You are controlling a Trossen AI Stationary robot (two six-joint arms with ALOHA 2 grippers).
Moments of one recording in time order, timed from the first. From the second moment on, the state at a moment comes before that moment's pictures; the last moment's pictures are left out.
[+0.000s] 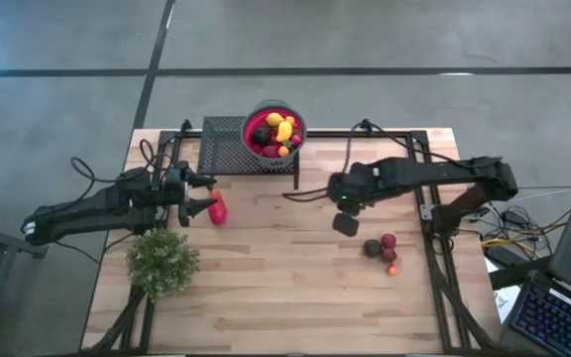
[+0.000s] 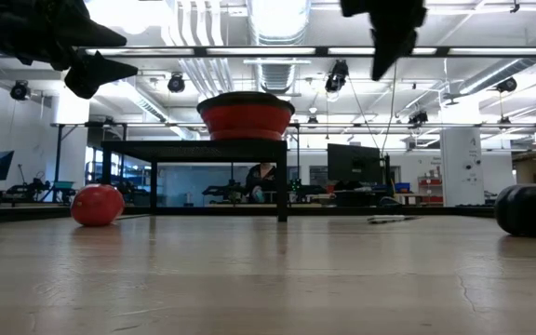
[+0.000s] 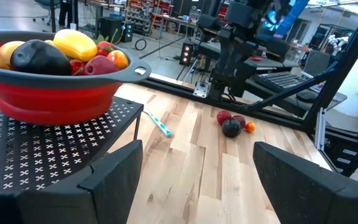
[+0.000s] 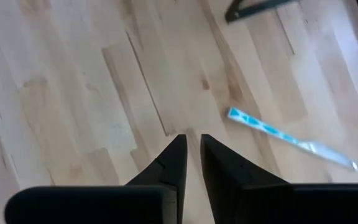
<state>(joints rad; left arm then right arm) 0.22 0.33 0.34 -0.17 0.06 -0.21 0.05 1.51 1.46 -1.17 0.17 0.39</state>
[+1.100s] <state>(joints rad) 0.22 0.33 0.34 -0.17 0.06 -0.21 0.39 1.12 0.94 -1.13 0.04 1.33</state>
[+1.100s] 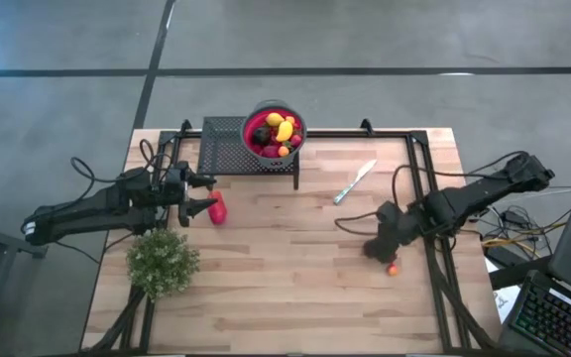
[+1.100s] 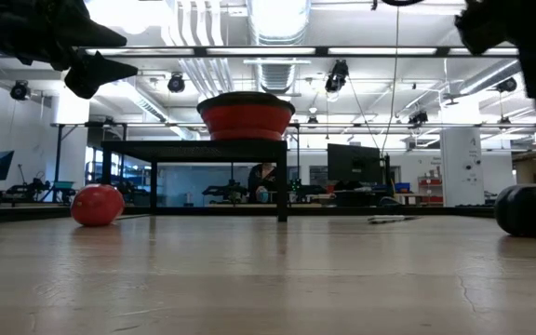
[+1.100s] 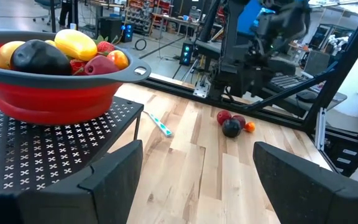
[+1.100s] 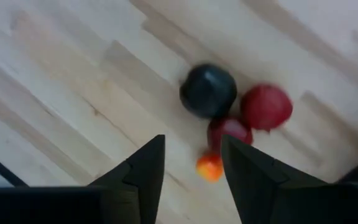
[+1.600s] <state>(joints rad) 0.22 0.33 0.34 -0.17 0.06 -0.21 0.64 1.13 0.86 -1.10 0.03 1.76</state>
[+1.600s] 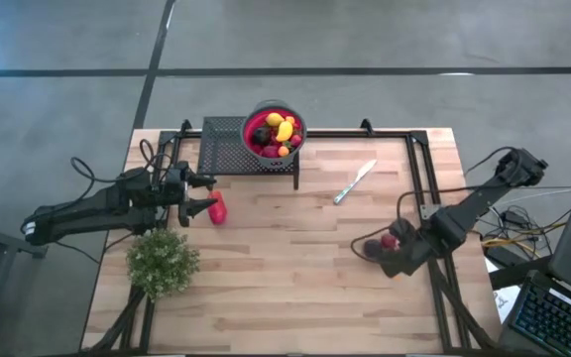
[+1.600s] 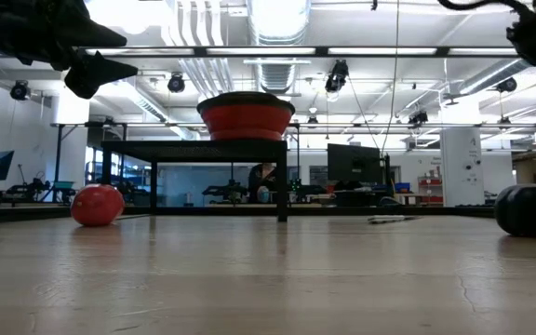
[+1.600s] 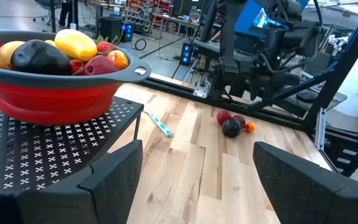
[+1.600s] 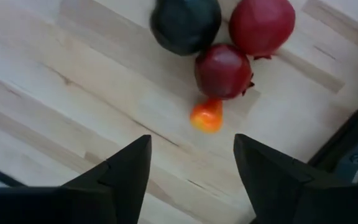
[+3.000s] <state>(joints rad) 0.22 0.33 0.34 -0.17 0.06 -0.21 0.68 1.31 0.53 -0.69 -0.08 1.80</state>
